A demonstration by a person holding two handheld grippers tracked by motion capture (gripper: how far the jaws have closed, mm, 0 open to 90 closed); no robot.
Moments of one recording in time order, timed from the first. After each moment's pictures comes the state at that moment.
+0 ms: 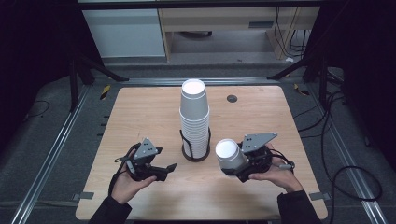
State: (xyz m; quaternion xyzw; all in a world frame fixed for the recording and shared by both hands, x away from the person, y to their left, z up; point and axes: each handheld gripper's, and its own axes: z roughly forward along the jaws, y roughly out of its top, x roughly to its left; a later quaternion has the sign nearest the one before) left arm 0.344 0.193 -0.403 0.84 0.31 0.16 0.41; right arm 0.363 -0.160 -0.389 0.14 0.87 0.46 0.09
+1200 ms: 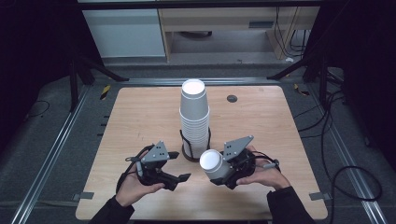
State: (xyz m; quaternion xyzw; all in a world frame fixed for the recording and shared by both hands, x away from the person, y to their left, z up) left arm 0.330 0.160 -0.381 0.86 0.22 0.09 0.46; right arm 0.365 -0.118 -0.401 0.07 0.90 0.42 0.03
